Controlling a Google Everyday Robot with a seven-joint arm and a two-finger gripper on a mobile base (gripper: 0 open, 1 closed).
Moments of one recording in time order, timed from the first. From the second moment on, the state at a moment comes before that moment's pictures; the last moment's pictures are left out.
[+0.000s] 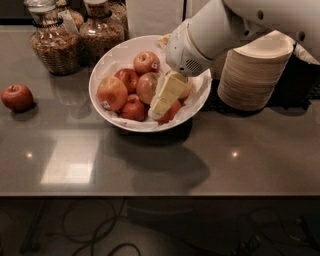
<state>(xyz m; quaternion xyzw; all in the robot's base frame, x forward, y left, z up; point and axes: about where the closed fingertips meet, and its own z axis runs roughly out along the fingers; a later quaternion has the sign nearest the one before) 0.557 0.000 0.947 -0.67 0.64 0.11 0.35</state>
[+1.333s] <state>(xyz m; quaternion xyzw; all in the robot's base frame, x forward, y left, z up) 0.607 -0.010 0.903 -0.67 0.65 0.15 0.33</state>
